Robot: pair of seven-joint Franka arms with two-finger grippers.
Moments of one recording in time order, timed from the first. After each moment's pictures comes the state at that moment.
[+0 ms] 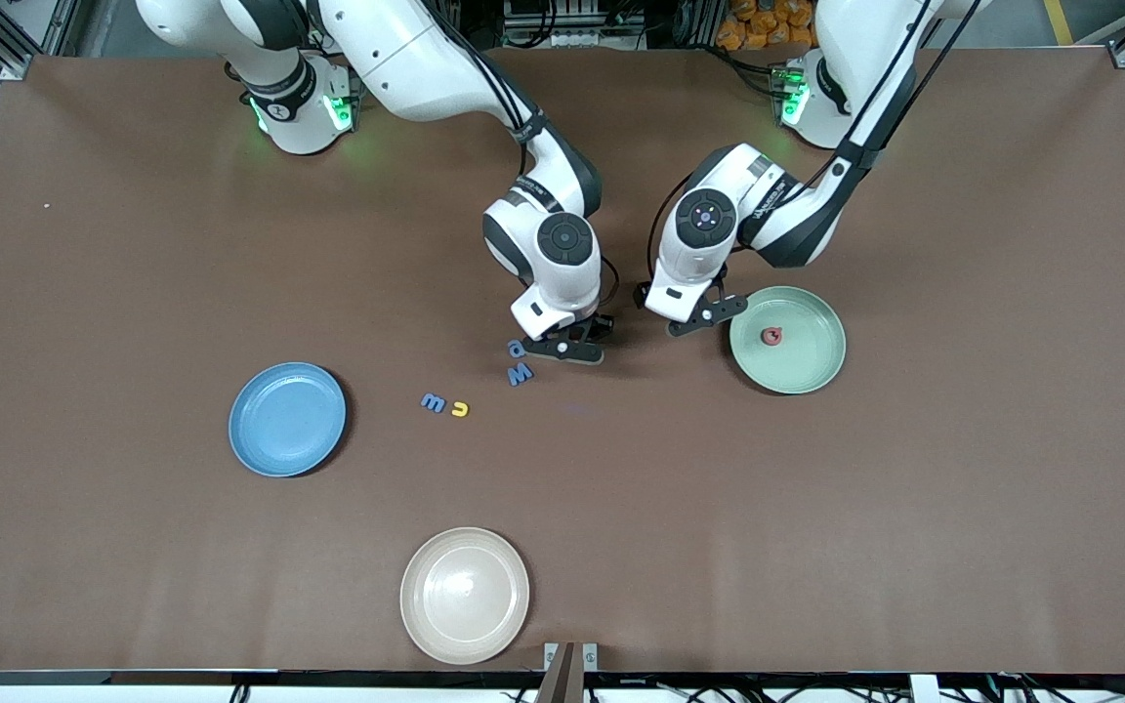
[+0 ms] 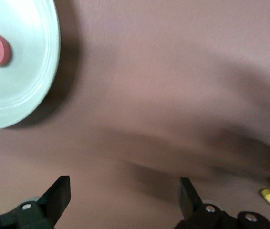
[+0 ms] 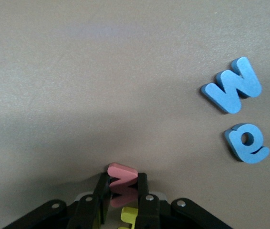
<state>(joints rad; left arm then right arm) -0.33 0.38 -0.34 -2.10 0.08 2.32 -1.08 0.93 0.82 -0.10 -1.50 0.13 2.34 0.94</state>
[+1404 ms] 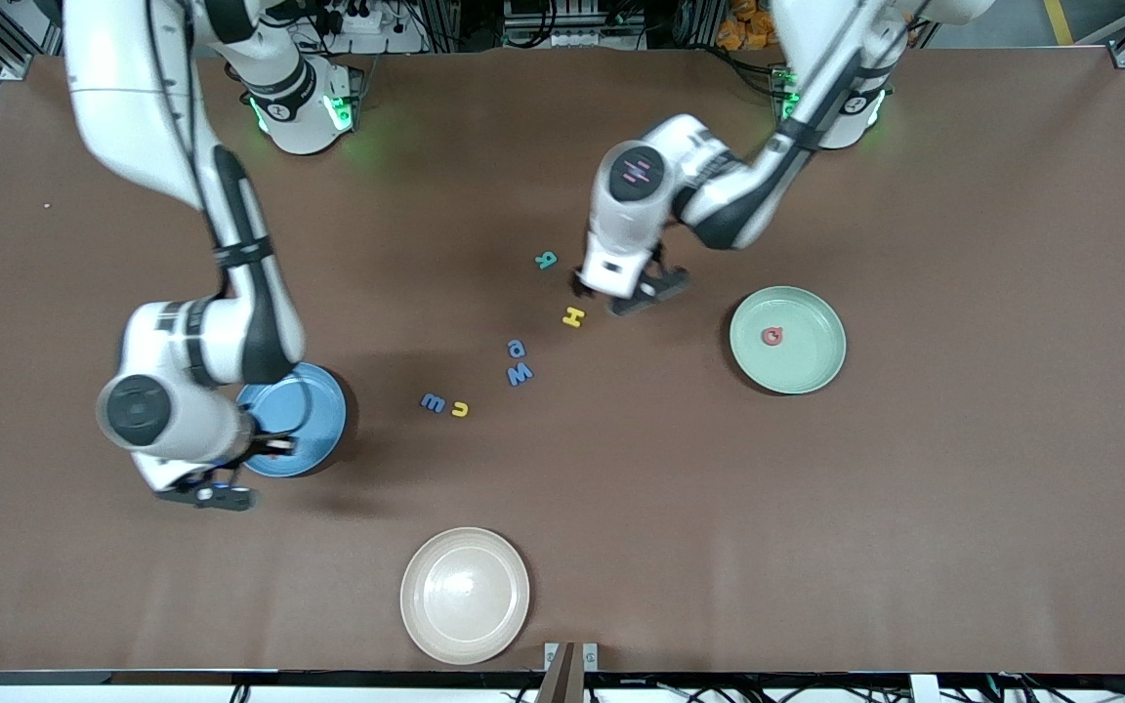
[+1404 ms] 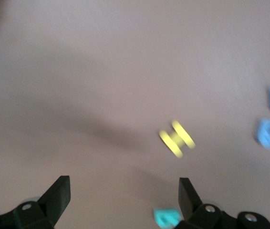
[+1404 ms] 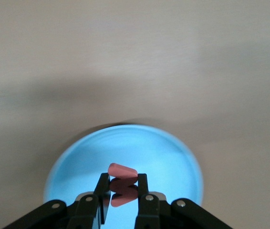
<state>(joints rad) -0.57 0.47 -0.35 -1.90 0.07 2.32 -1.42 0.35 0.68 -0.34 -1.52 0.13 2.08 0.15</state>
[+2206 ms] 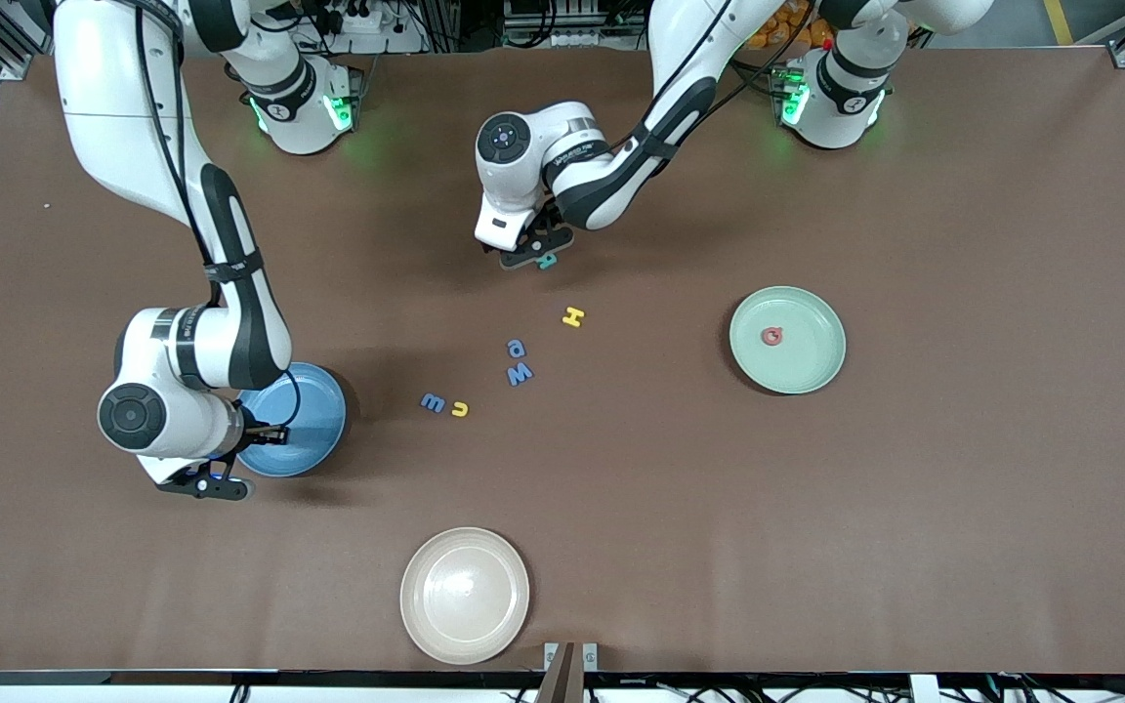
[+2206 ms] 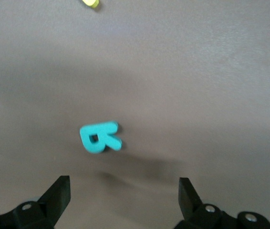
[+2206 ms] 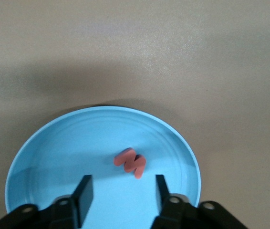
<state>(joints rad) -0.80 0.74 -0.34 -1.67 0.18 2.32 -1.56 0.34 0.69 -0.31 -1.60 0.13 2.11 0.14</state>
